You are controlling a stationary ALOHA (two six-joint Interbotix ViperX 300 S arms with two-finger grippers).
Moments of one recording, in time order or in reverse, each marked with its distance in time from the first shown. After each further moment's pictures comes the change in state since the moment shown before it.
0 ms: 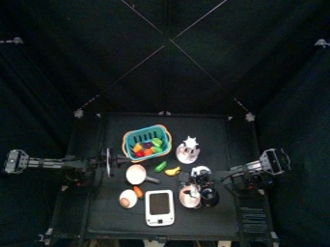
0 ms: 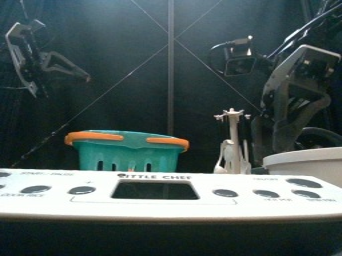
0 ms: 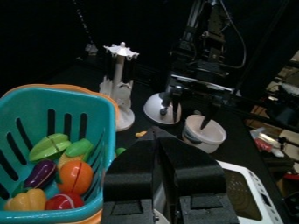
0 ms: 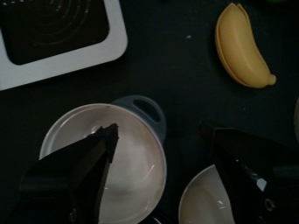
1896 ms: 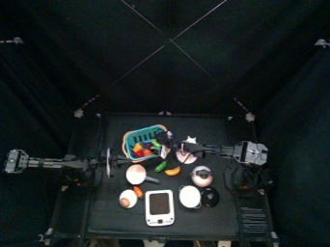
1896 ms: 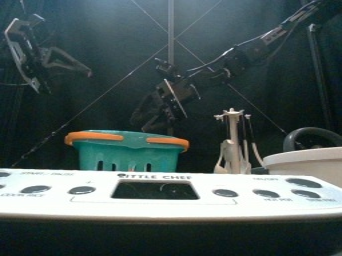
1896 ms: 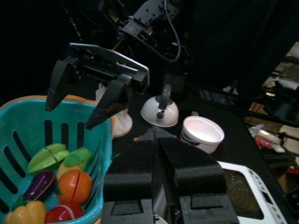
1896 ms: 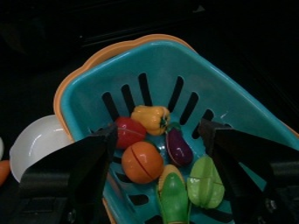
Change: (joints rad) left arm -0.003 0.000 -0.015 0.055 0.000 0.002; right arm -0.430 0.322 -0.476 -0.261 -0.480 -0.005
